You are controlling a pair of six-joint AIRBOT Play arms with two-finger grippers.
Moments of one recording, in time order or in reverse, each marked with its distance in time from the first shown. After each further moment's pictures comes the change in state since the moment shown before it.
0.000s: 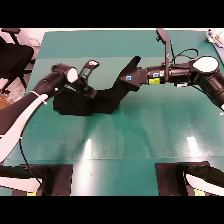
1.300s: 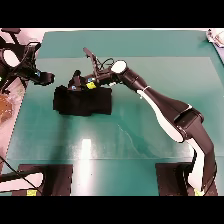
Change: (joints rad) left arm 0.430 0.179 0.000 -0.007 -0.113 0.011; right arm 0.395 -0.820 0.787 0.002 -0.103 0.284
